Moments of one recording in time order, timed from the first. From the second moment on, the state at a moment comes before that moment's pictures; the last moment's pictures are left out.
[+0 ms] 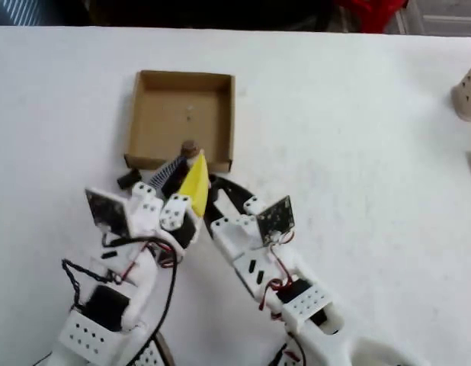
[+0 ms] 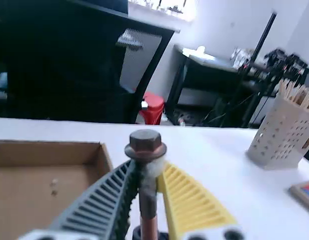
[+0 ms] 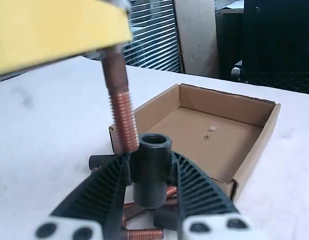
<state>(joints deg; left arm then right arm) 20.8 -91.2 88.8 10.9 17.1 -37.8 -42.1 95.5 -36.8 -4.4</state>
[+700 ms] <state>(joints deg) 24.5 -81.9 76.7 13.9 9.3 -37.8 -42.1 95.5 -36.6 -4.4</state>
